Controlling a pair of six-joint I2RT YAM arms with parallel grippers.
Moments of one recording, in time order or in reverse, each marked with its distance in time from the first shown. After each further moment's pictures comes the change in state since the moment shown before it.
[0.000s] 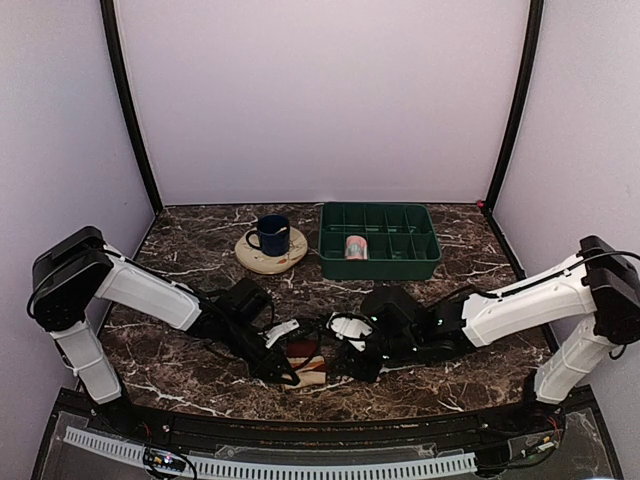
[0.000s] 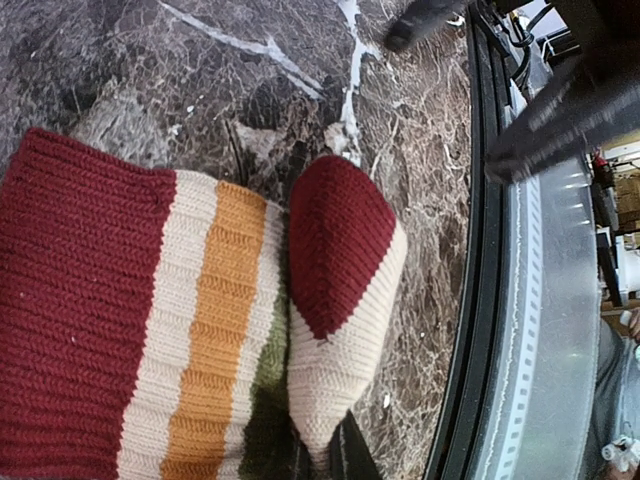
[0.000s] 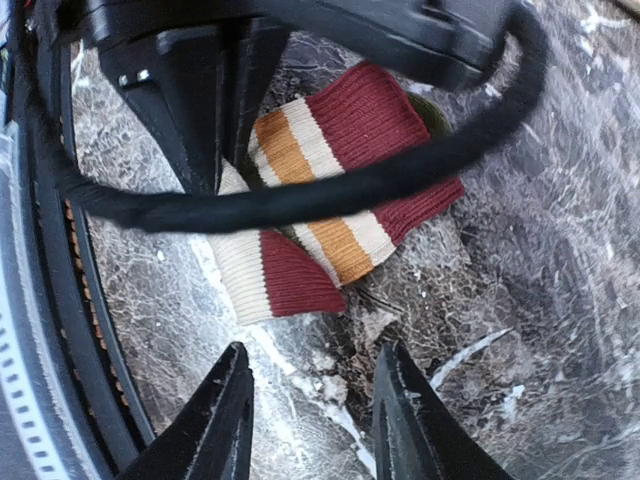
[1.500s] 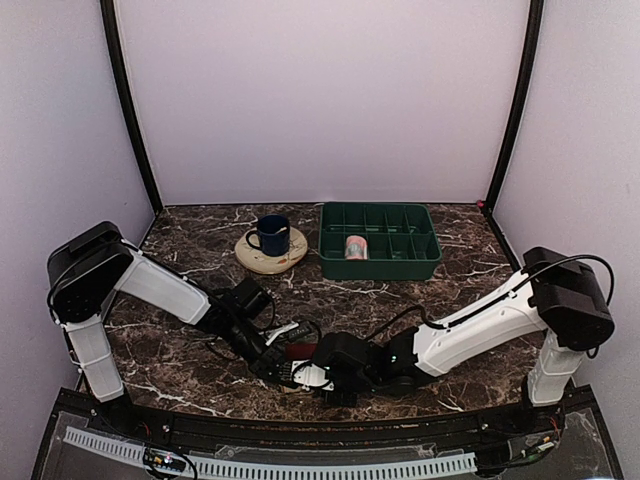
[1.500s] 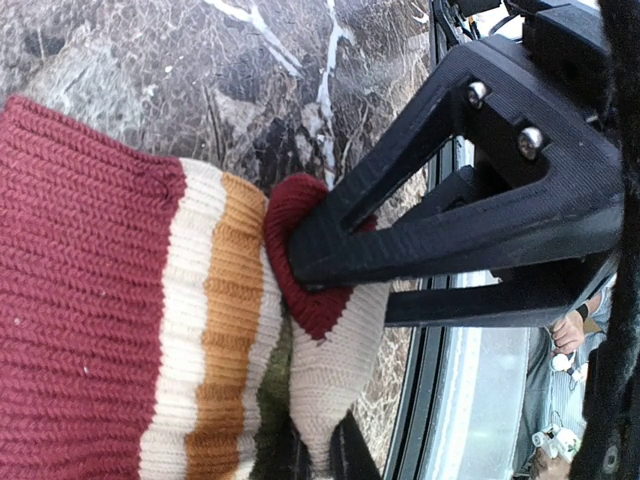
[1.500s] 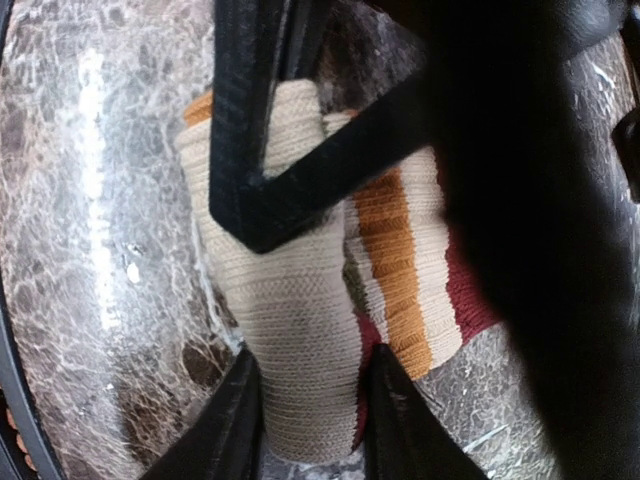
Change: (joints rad) left arm 0.050 0.102 0.047 -0.050 0.209 -0.015; right arm 0.208 0.257 0.160 -0.032 0.314 -0.362
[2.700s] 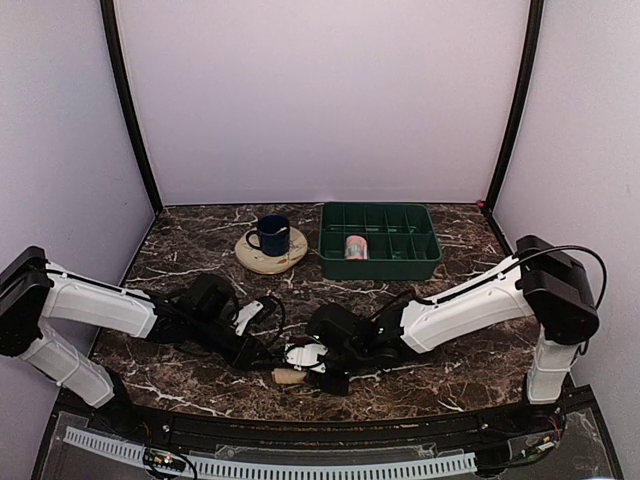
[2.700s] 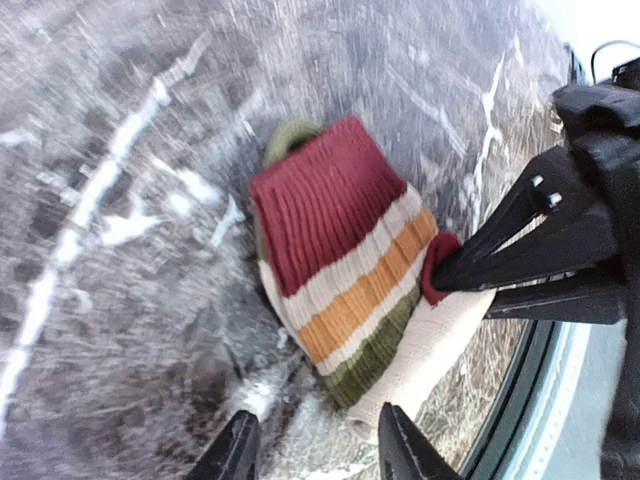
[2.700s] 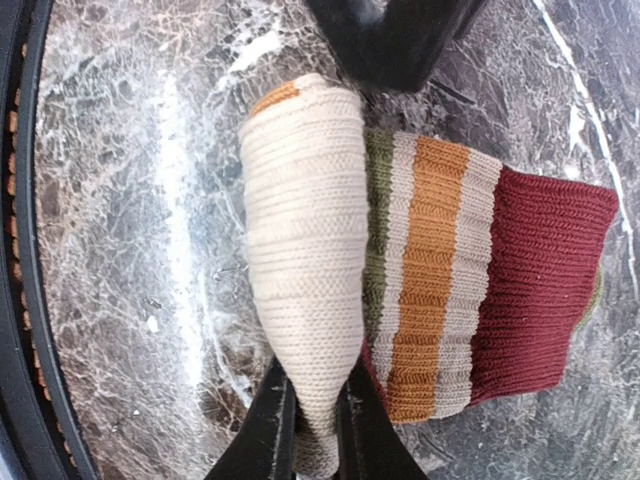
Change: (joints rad) left arm 0.014 -0.388 -0.222 0.064 -0.461 -0.195; right arm -0.108 0.060 0.135 -0.127 -0.265 0.060
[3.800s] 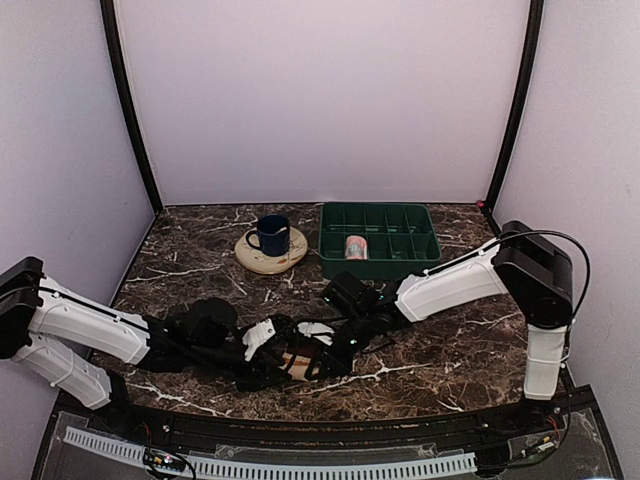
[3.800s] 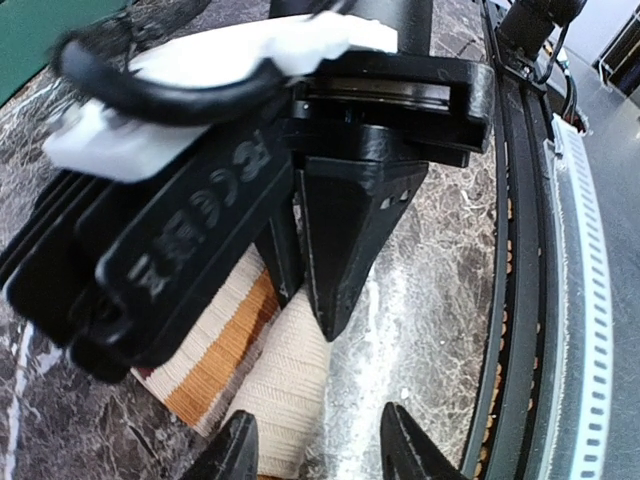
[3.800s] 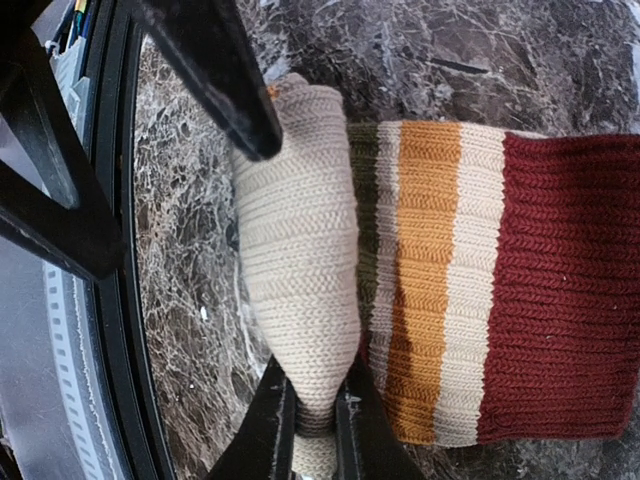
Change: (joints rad) left arm -0.232 -0.094 -0.136 0.312 -0.171 0.187; right arm -0.209 0.094 0.063 -0.047 -0.535 0.138
